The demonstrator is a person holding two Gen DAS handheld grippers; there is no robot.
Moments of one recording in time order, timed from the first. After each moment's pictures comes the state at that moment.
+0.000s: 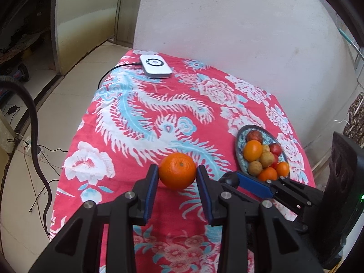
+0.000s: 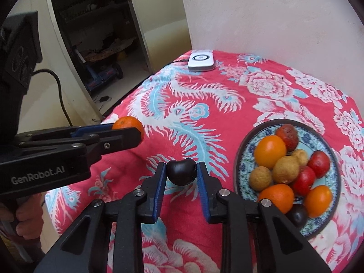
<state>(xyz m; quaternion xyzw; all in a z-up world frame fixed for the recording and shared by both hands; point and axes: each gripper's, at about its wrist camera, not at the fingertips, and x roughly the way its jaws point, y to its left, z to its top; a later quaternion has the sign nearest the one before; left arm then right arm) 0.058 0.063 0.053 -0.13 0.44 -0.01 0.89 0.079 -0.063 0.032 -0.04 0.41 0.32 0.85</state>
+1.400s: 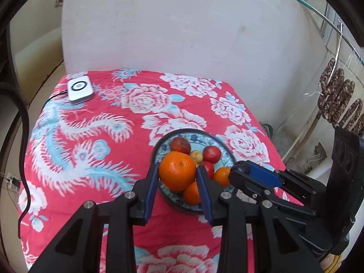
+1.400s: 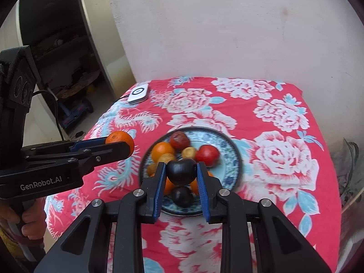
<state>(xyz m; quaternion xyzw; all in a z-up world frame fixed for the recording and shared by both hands) 0.094 -0.044 0.076 -0.07 0.43 -0.12 0.89 0.081 -0.188 0.061 0.03 0.38 0.21 0.90</state>
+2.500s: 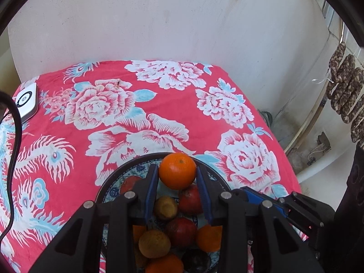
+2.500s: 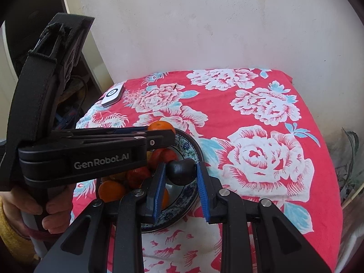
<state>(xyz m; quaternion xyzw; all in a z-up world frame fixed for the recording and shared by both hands) 0.185 -0.111 0.028 -0.03 0.47 -0.15 0.87 0.122 -0.220 0.028 0.05 0.39 0.19 0.90</state>
